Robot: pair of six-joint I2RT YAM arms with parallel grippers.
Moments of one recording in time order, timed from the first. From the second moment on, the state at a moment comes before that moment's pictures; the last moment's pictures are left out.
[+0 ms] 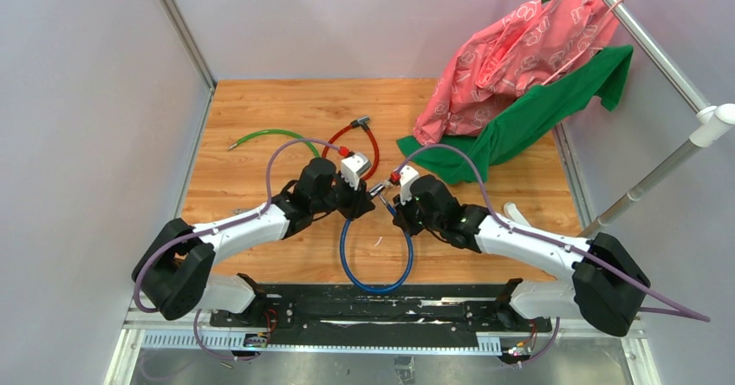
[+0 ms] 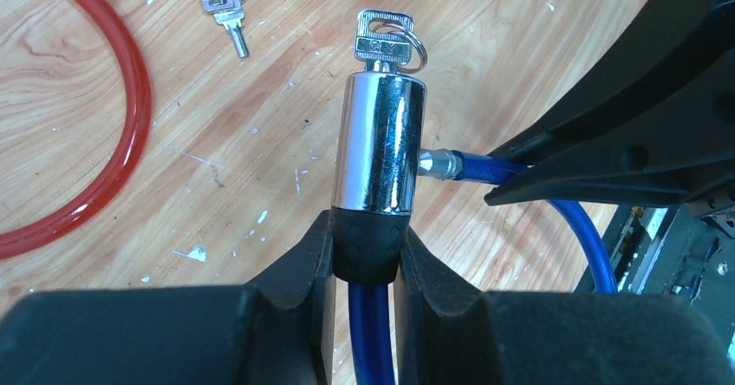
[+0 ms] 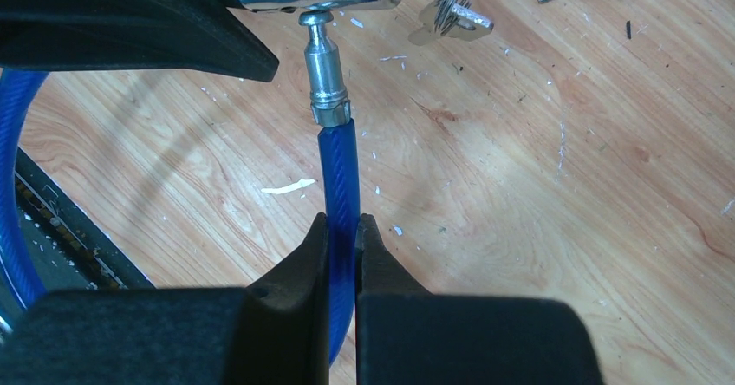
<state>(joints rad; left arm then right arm) -0.68 1.33 0.64 0.20 0.33 -0.14 0.87 1.22 0.67 -0.11 0.00 0.14</state>
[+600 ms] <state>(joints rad) -0.70 1.33 0.64 0.21 0.32 -0.14 0.87 1.22 0.67 -0.11 -0.01 0.14</state>
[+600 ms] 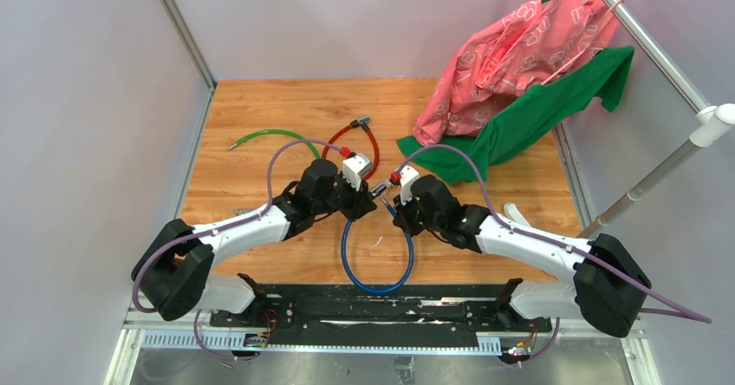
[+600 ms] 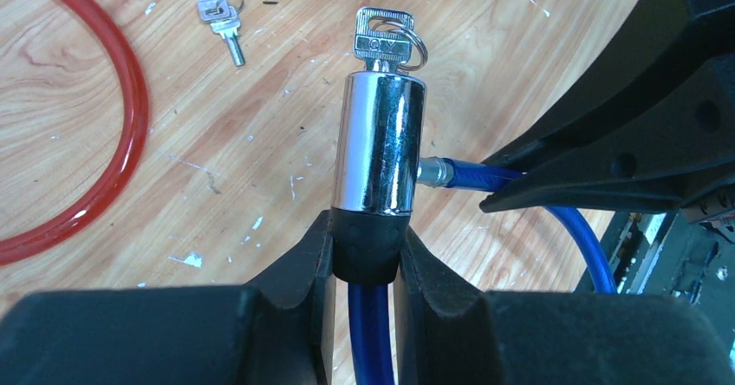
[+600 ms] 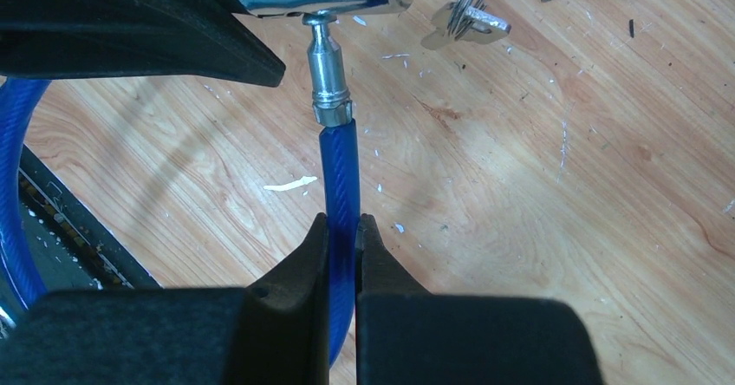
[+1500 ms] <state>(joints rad) -0.74 1.33 0.64 0.23 0.33 0.14 0.88 1.22 0.67 -0.07 0.06 0.14</state>
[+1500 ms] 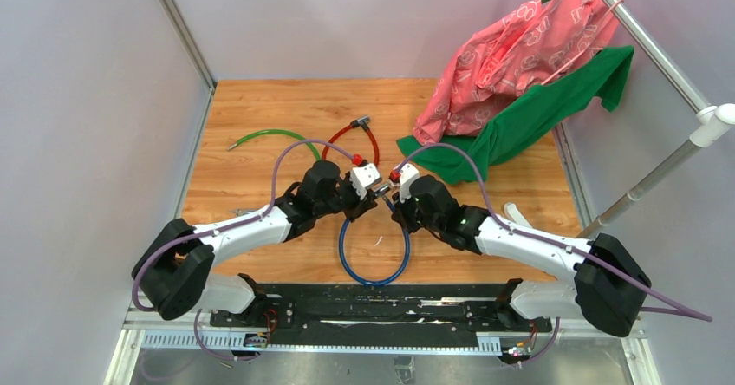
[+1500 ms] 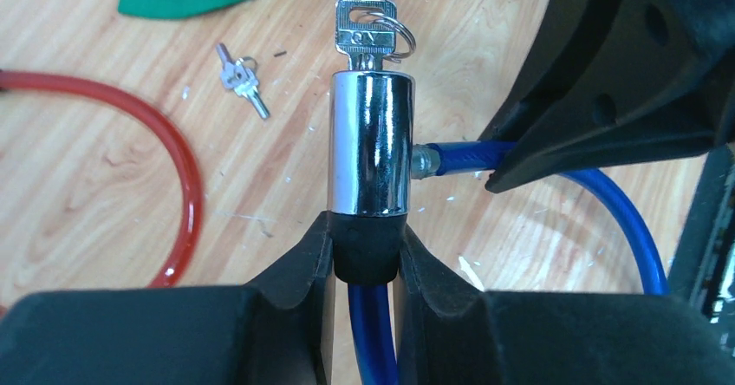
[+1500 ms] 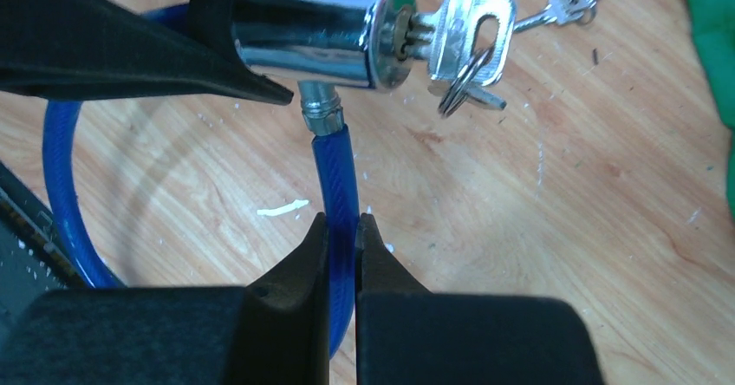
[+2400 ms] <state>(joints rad) -0.74 1.29 1.12 -0.30 0.28 0.75 0.88 1.19 0.68 0.34 0.13 -0.06</state>
